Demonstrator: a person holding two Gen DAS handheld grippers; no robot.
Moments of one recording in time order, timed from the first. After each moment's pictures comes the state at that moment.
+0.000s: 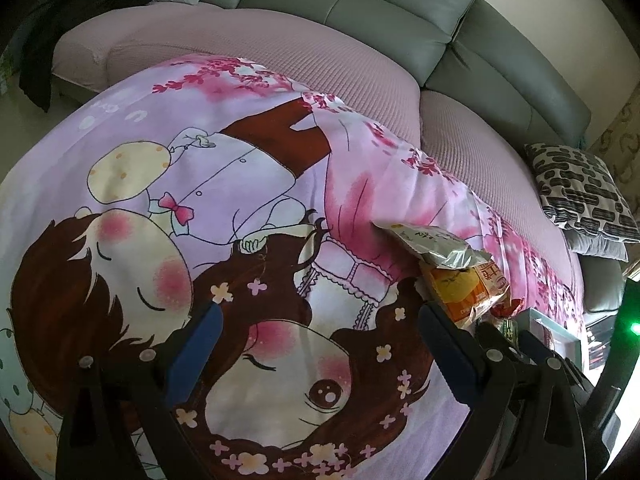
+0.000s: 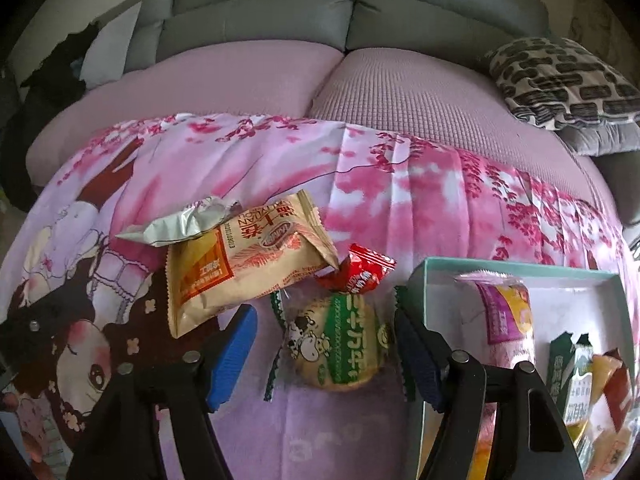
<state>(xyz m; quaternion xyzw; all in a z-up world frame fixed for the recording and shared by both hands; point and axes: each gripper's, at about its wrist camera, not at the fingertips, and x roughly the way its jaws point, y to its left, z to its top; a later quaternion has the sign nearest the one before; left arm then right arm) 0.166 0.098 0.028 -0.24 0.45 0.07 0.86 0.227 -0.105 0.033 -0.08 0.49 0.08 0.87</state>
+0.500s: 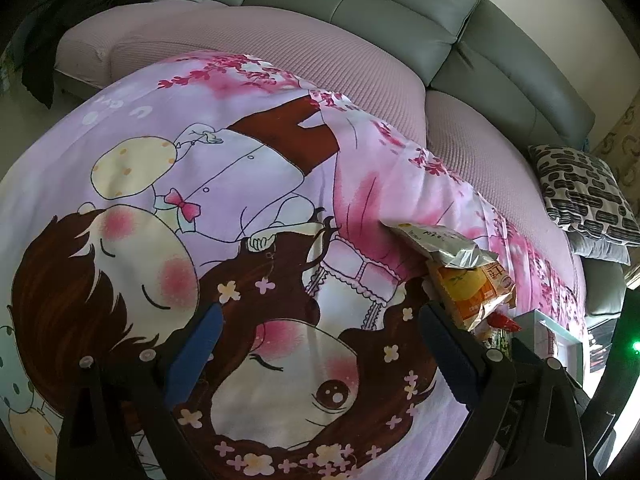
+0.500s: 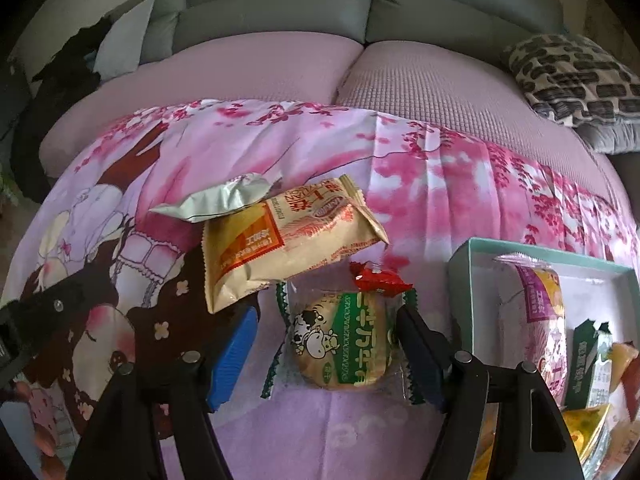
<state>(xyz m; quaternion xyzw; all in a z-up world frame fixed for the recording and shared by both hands) 0.165 0.101 0.024 -0.24 0.45 0.07 0.86 0.211 -0.097 0.030 -0.05 0.49 0.10 0.86</state>
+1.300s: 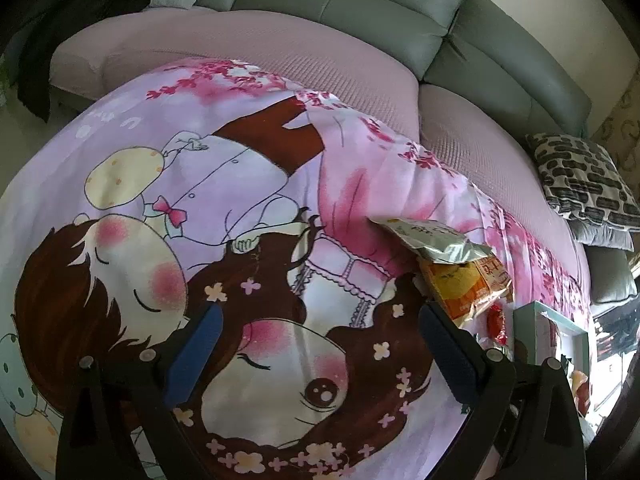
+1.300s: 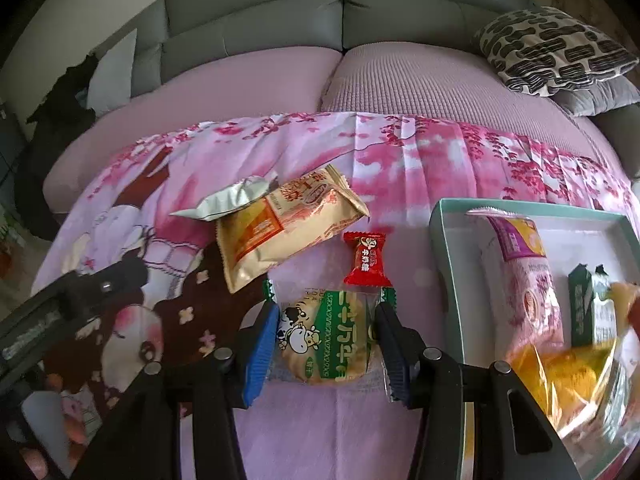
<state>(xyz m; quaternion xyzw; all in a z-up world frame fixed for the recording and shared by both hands) 0.169 0.089 0.030 -0.22 0.45 0.07 0.86 0.177 -0.108 0.049 0.01 0.48 0.09 0.87</state>
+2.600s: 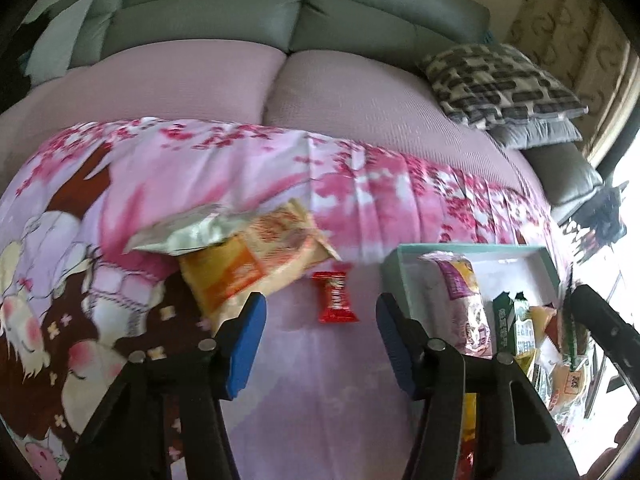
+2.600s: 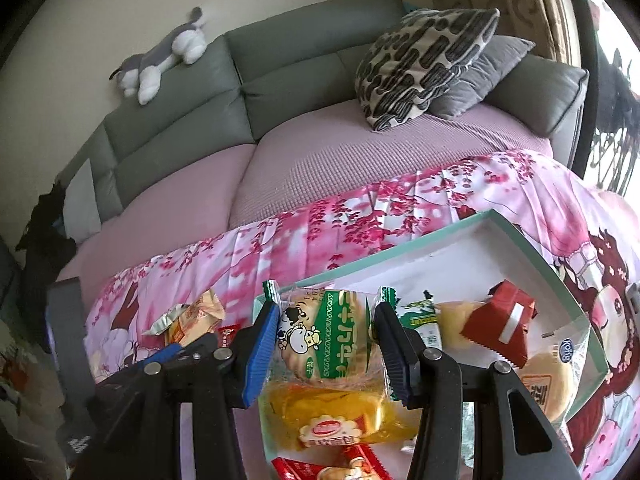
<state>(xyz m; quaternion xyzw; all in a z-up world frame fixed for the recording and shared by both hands) 0.204 -0.062 0.058 -0.09 0.47 -0.08 0.88 0.147 -0.279 0.123 0.15 0.38 0.00 0.91</state>
